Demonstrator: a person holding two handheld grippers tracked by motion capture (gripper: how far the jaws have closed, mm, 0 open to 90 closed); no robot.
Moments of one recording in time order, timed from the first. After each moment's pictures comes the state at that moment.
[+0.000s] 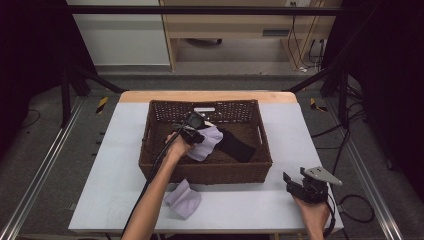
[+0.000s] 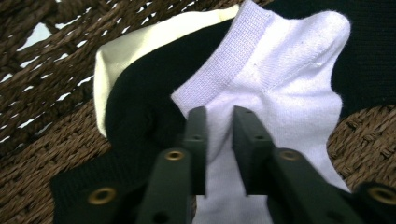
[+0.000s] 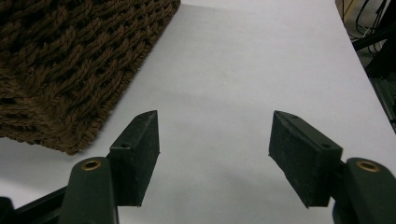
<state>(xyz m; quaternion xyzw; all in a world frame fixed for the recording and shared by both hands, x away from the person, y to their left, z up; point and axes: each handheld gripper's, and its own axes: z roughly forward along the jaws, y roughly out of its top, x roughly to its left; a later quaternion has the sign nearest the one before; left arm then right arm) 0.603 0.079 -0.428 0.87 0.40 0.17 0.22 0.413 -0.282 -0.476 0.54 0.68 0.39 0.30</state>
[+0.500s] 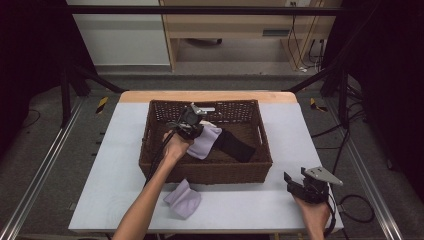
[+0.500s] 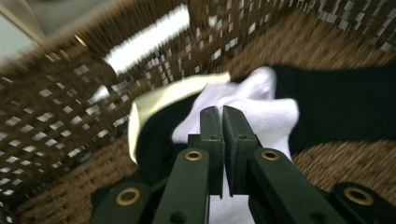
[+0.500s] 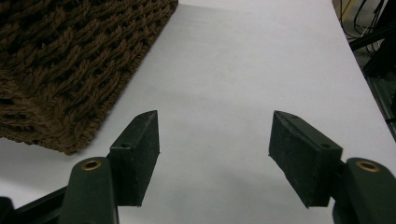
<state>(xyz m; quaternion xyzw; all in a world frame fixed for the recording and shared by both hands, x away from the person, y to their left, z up) 0.580 0.085 -0.391 0.85 0.38 0.22 0.30 0.413 -0.284 -0.475 0.54 0.68 0.39 0.30</state>
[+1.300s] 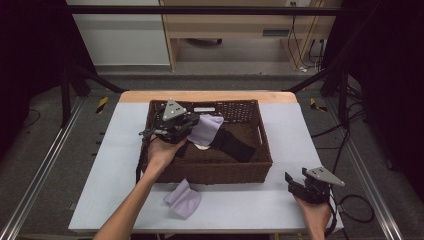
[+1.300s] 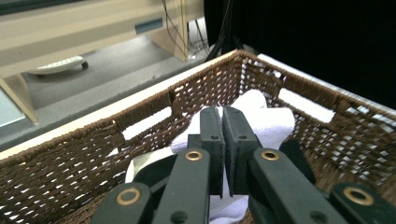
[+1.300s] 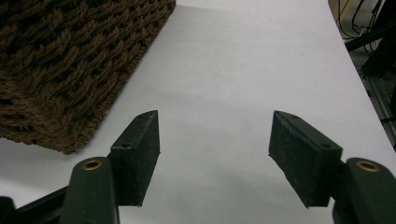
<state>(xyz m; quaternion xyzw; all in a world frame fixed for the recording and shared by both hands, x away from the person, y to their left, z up) 0.508 0.126 -0.323 0.76 0.34 0.24 0.49 0.411 -0.286 -0.475 0.54 0.68 0.39 0.30</state>
